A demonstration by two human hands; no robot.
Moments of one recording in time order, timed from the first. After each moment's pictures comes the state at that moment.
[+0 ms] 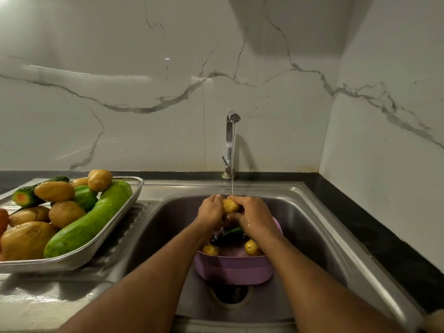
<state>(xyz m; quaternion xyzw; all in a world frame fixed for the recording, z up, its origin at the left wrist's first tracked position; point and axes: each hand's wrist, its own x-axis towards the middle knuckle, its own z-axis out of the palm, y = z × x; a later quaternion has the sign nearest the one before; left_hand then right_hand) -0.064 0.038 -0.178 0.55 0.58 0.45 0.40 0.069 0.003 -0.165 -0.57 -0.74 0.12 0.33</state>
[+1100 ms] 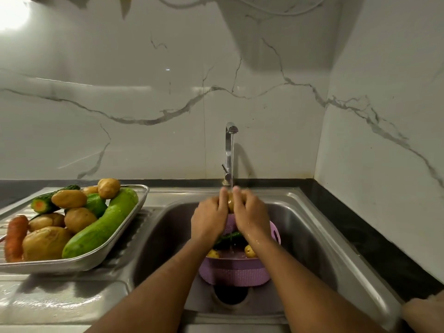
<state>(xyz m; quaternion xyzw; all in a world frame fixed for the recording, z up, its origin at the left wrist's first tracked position) -0.066 -0.009 -0.161 0.66 0.57 0.47 0.16 0.049 -0.013 -0.152 -0.56 -0.63 0.14 0.52</state>
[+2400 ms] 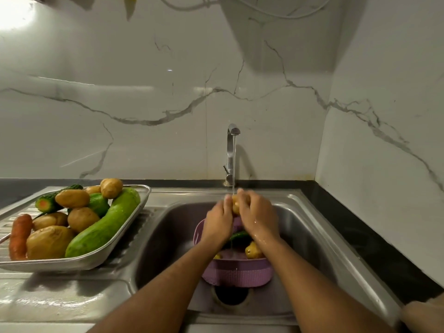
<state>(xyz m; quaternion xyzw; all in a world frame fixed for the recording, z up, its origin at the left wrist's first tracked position) -0.050 -0.012 -0.167 0.63 0.56 0.47 0.25 0.066 -0.011 -0.149 -0.60 -0.65 0.05 0.46</state>
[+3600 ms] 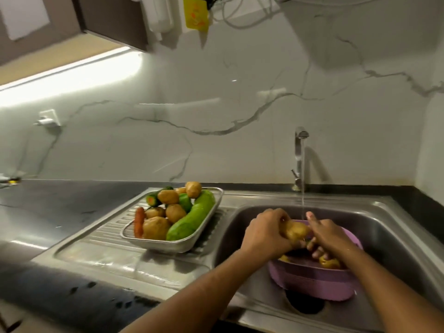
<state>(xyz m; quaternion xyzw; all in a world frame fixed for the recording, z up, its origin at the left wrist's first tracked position) -0.104 -0.083 -0.131 0.73 0.61 0.31 0.06 0.071 0.005 -0.175 -0.63 -0.61 0.37 0.31</state>
